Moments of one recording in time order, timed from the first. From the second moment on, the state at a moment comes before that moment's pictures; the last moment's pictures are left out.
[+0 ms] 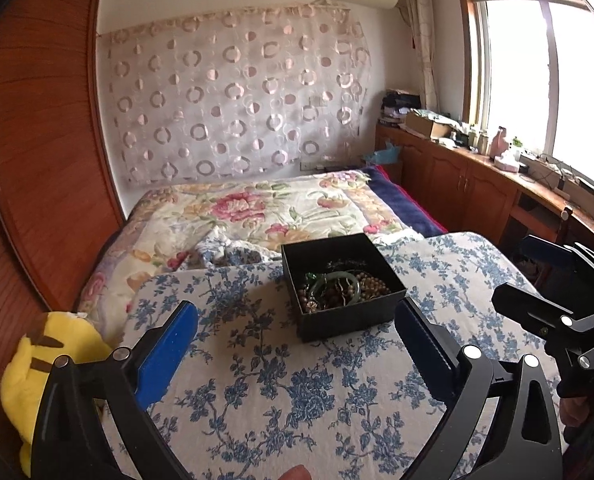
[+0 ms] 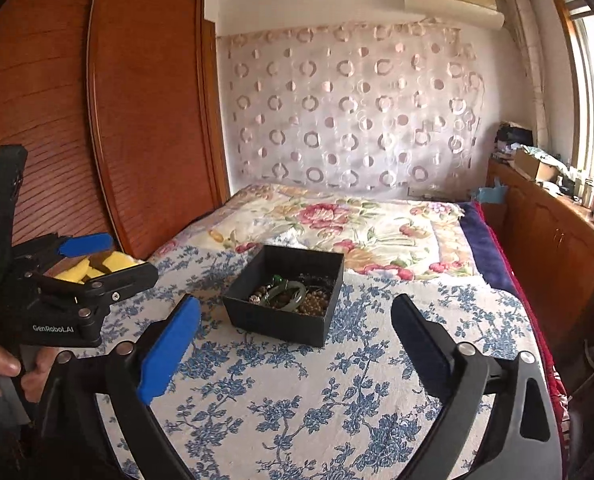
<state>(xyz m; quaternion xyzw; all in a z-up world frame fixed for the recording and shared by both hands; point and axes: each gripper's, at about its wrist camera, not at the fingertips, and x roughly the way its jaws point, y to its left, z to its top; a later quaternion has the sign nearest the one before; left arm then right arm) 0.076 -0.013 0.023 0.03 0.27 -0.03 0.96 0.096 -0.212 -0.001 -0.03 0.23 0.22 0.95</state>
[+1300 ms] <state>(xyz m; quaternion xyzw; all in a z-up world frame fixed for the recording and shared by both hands) 0.023 -0.015 0.041 0.02 0.24 -0.01 0.97 0.060 -0.245 0.009 0.01 0.21 0.16 0.96</state>
